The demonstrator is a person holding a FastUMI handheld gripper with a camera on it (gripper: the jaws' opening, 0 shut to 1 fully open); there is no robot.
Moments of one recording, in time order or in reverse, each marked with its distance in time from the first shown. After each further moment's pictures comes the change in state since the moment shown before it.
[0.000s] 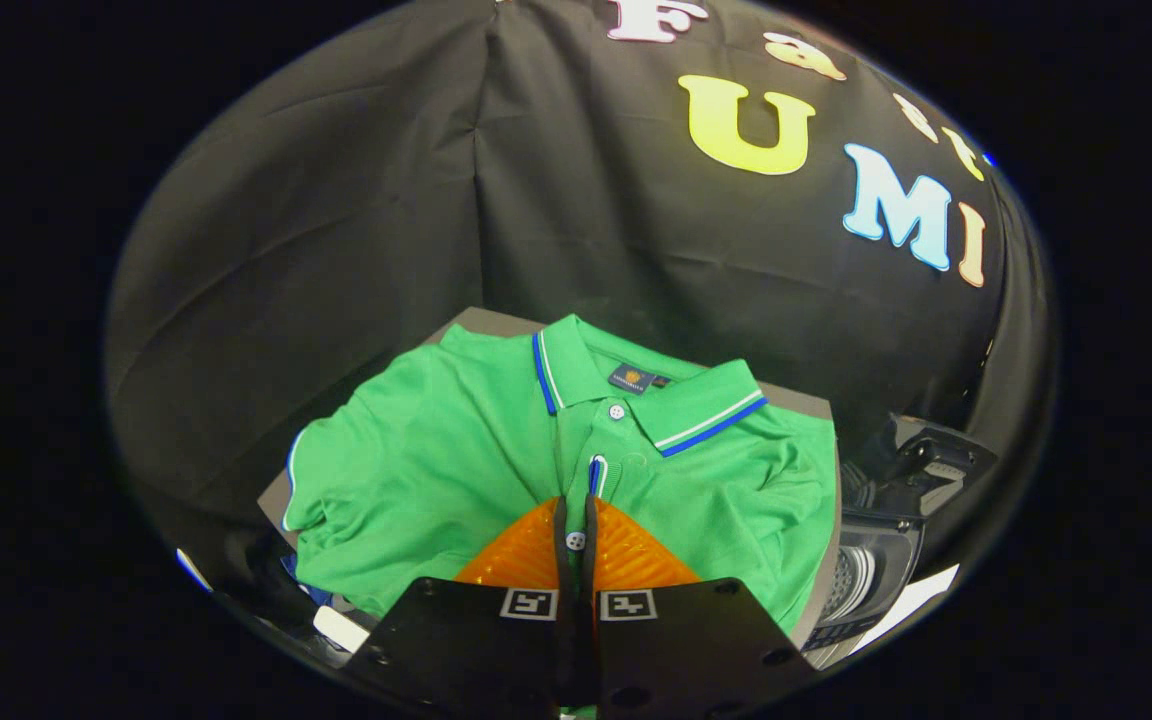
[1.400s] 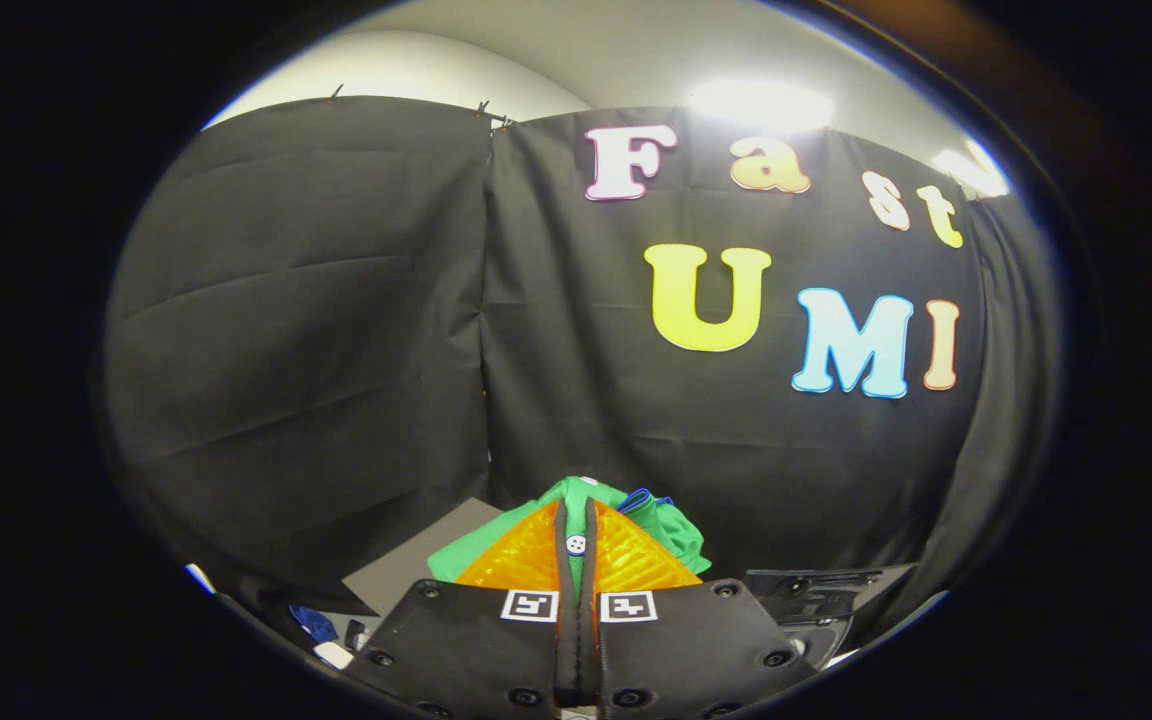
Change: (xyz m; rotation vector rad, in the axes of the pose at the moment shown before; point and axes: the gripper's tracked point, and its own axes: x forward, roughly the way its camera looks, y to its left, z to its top) arm -0.190 -0.117 0.150 -0.005 -0.406 0.039
